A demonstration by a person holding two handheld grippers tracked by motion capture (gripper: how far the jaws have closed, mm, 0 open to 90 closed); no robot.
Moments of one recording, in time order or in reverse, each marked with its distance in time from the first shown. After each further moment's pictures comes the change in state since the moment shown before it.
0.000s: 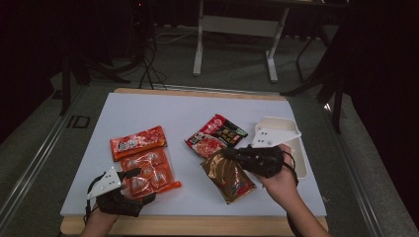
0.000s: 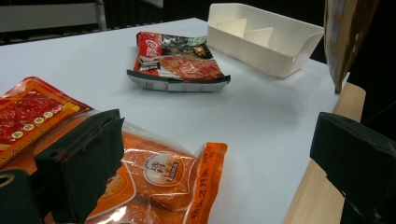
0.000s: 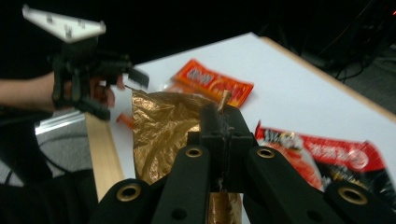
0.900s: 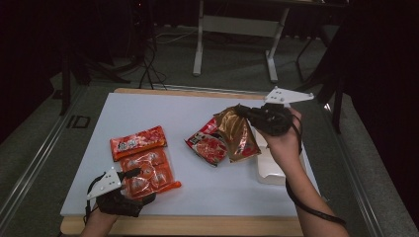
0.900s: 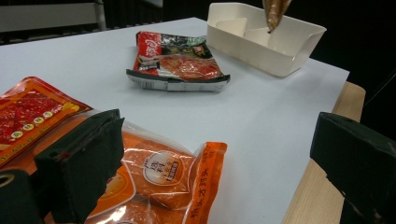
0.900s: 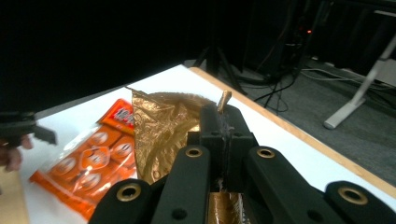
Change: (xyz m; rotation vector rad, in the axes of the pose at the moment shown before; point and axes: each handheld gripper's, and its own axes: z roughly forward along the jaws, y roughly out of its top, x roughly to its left) left arm 0.000 0.000 -0.001 -0.002 0.000 -0.004; right arm -0.076 0.039 -0.004 -0.088 -0.216 0.072
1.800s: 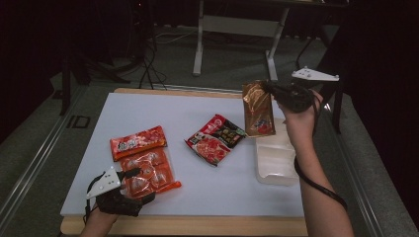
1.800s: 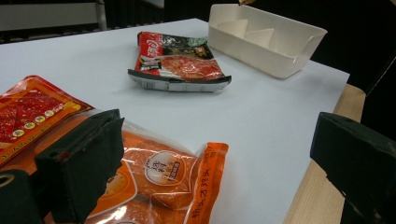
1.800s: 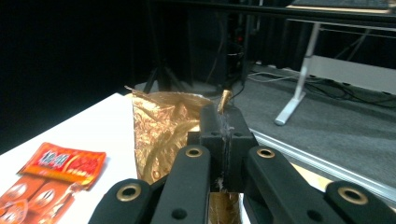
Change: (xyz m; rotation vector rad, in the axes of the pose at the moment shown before) left arm 0.001 -0.001 0.000 -0.002 0.000 -0.008; right arm -0.087 0.003 -0.011 -0.081 -0.196 0.139
